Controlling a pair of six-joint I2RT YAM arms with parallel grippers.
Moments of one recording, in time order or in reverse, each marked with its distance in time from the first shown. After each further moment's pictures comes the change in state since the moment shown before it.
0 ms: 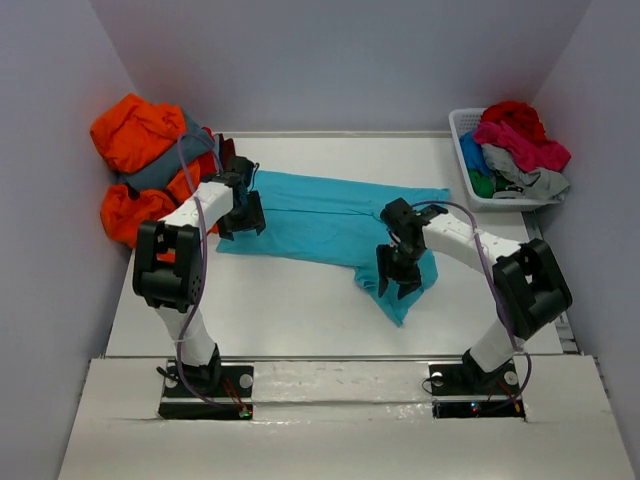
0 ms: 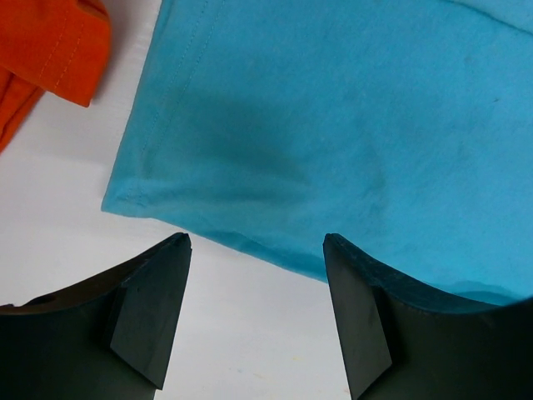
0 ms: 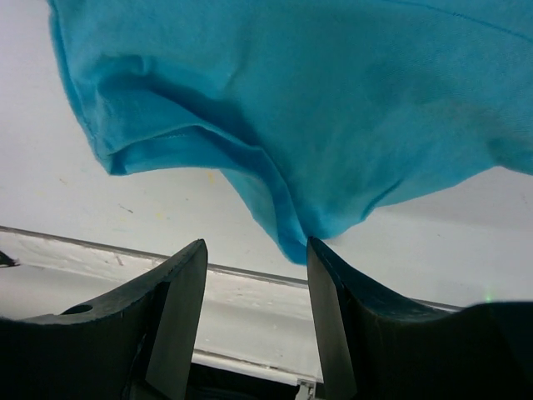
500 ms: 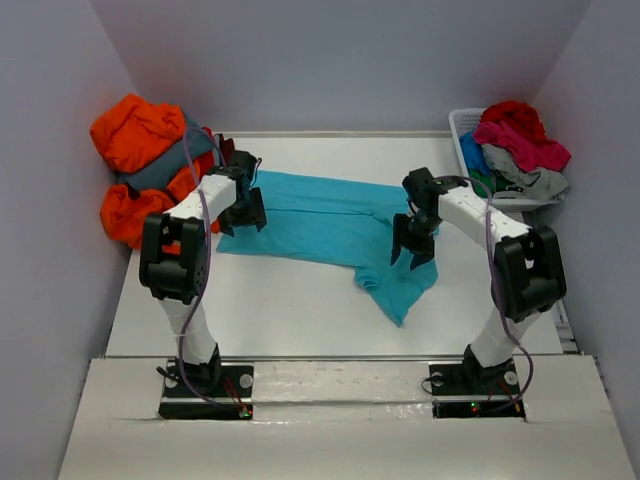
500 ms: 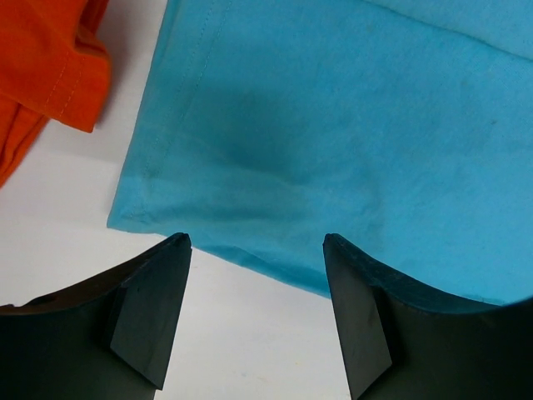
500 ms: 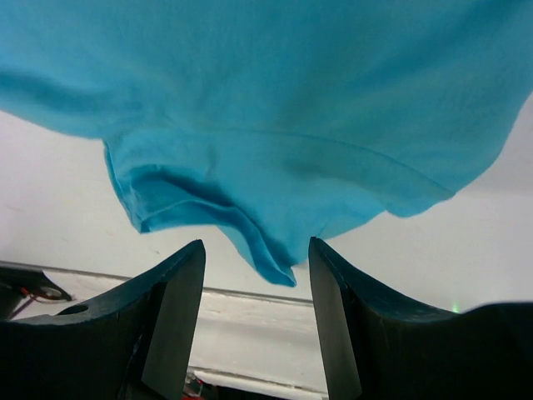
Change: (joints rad) left arm 0.000 0.078 0.097 -0.055 -0.012 0.023; right arm -0.189 0.115 0.225 -0.080 0.026 -0.068
